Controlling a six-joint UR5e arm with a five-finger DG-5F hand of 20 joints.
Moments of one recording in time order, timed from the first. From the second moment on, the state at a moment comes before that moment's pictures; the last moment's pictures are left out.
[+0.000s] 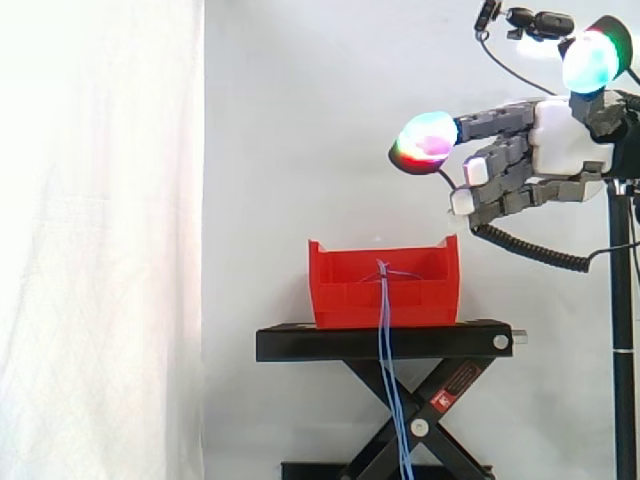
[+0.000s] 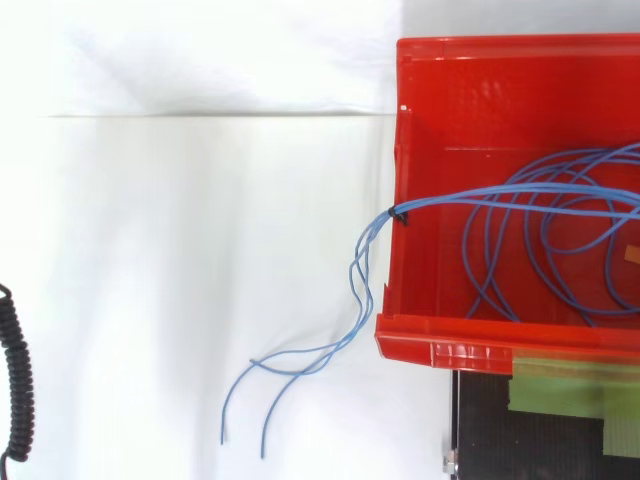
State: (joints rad) arm 0.09 -1.83 -1.54 -2.91 -1.65 -0.28
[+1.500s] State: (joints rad) arm 0.14 -1.93 -1.54 -2.51 -1.64 -1.49
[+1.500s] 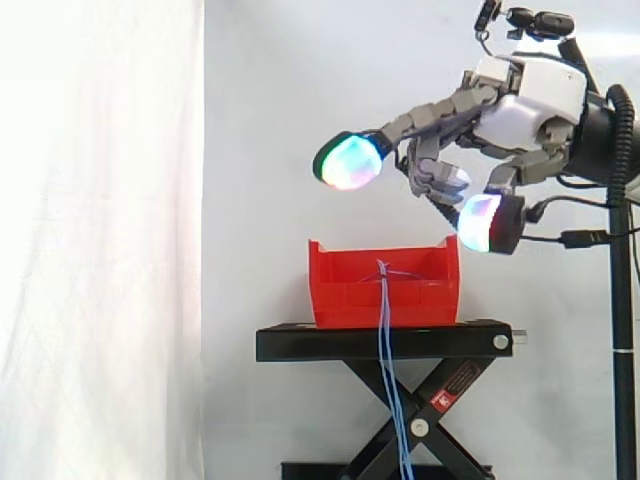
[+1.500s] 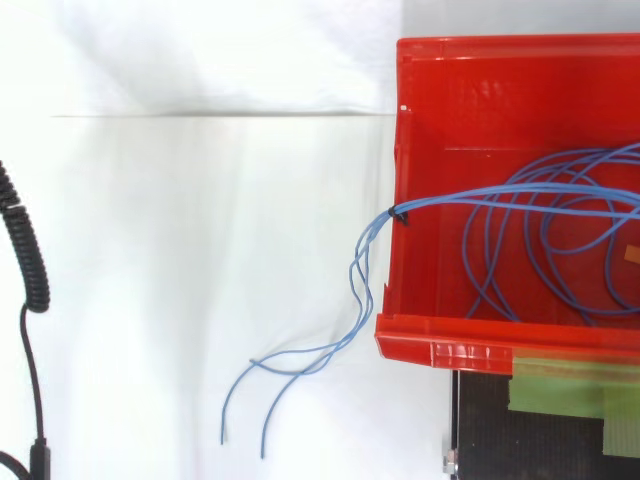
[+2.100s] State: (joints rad) arm 0.14 -1.94 -1.54 -2.51 -1.68 -1.97
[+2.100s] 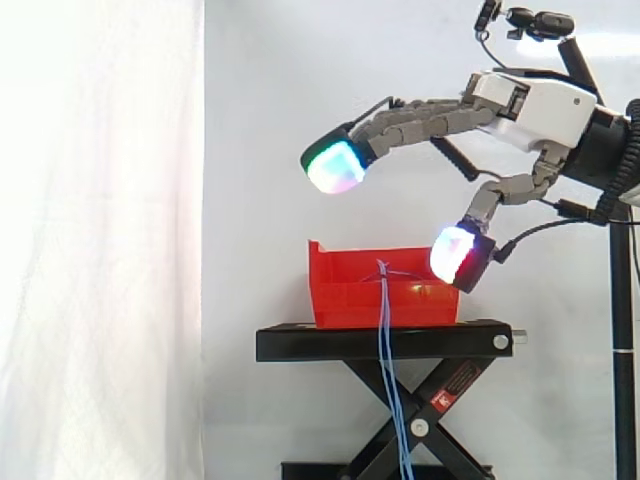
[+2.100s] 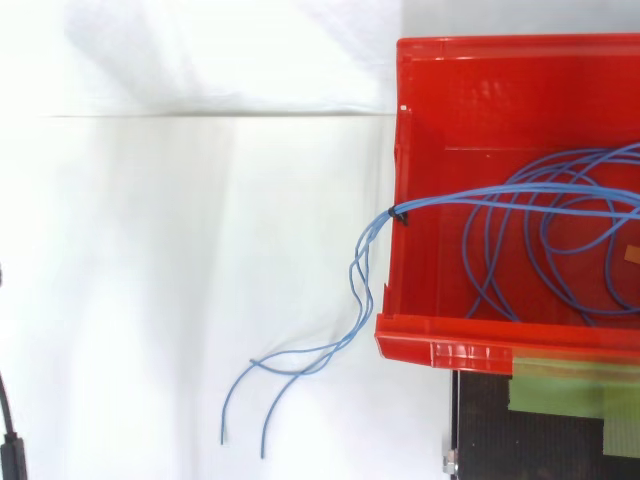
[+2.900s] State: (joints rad) arm 0.14 -2.06 -1.51 -2.71 -1.68 -2.00
